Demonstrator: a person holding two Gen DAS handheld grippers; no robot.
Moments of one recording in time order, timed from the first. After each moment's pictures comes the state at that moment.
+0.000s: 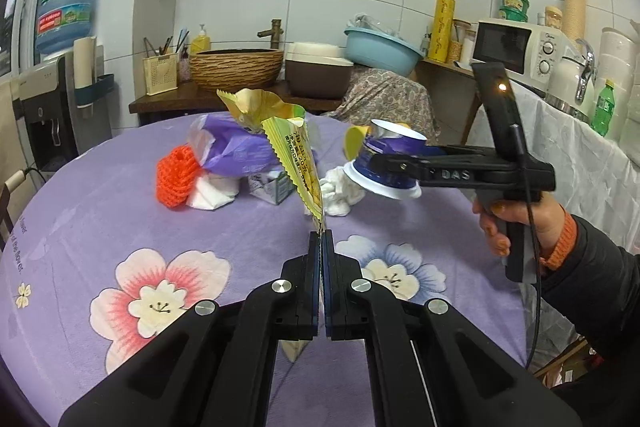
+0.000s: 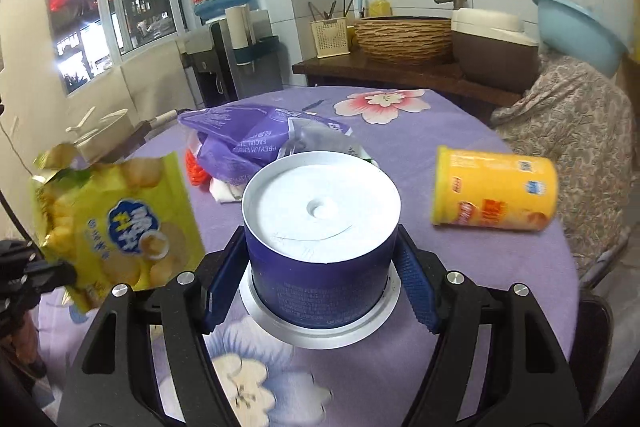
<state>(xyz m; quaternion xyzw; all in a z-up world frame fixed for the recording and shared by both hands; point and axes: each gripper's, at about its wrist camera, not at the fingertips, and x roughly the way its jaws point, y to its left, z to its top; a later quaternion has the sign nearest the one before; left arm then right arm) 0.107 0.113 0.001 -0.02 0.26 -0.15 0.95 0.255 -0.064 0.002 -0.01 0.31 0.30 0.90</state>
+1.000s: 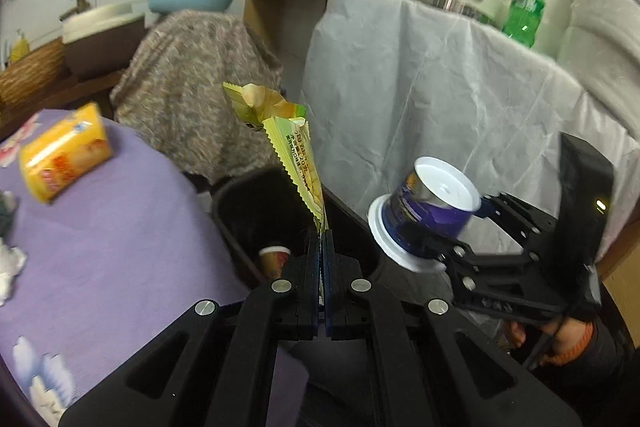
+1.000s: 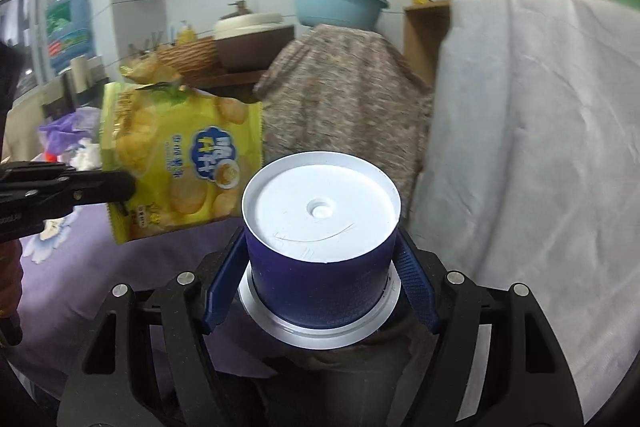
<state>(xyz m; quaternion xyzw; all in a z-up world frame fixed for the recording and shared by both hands) 0.190 -0.204 -0.034 0.05 0.35 -0.36 0.86 0.135 -0.362 -0.059 0.05 0.30 0.00 0.95</state>
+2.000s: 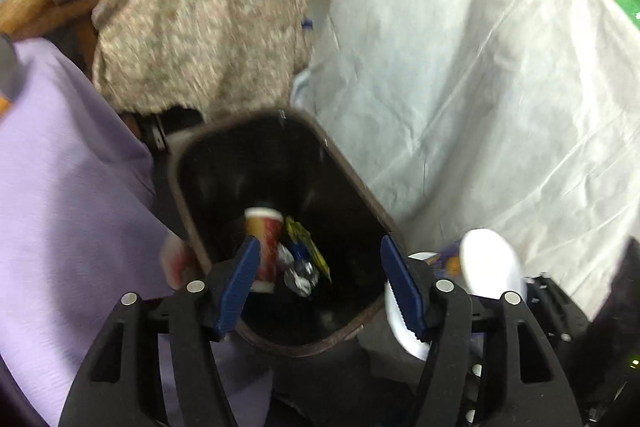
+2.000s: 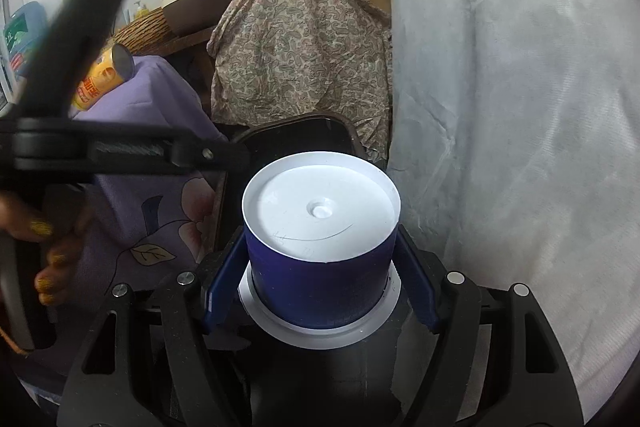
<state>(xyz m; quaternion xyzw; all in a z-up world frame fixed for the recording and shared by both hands) 0.256 -0.276 -0.097 0.03 0.45 -0.29 0.84 0.151 -0.398 -0.132 0.09 0.36 -0.02 0.93</state>
